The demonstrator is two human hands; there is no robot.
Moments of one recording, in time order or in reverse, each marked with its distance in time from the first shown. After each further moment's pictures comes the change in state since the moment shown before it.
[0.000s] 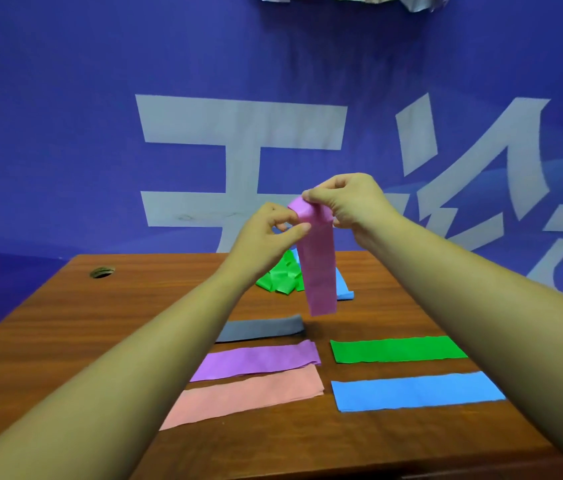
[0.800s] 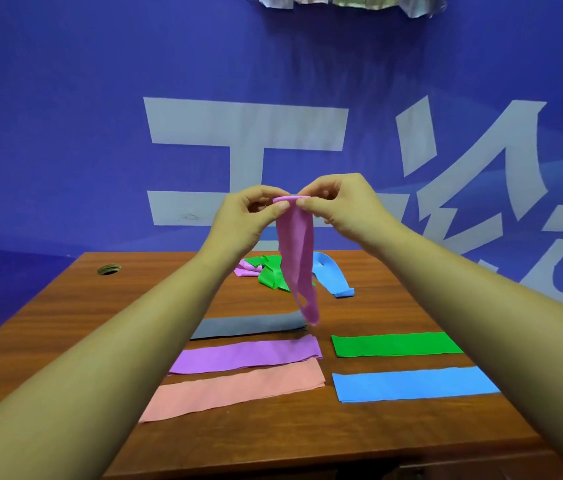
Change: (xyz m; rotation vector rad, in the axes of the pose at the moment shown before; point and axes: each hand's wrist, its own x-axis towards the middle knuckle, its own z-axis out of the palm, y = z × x) left_hand -0.004 0.011 -0.034 -0.227 0.077 0.001; right_hand -0.022 -0.003 -0.004 -0.256 -0.134 -0.314
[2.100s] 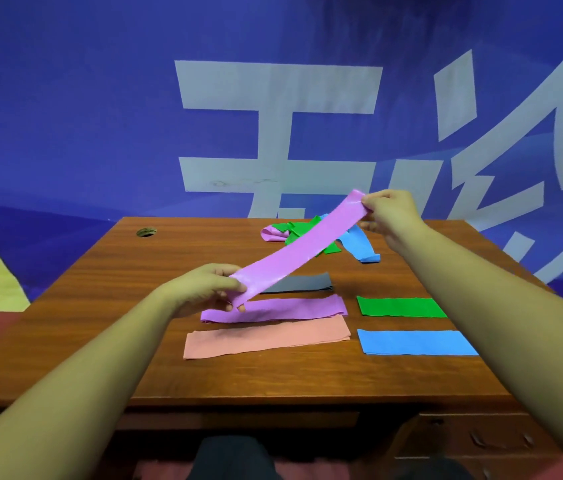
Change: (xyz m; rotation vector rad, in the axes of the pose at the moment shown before) left_hand -0.116 -0.095 -0.100 -0.061 -0.408 -0.774; right_hand -0.015 0.083 0.036 0.400 0.229 0.550
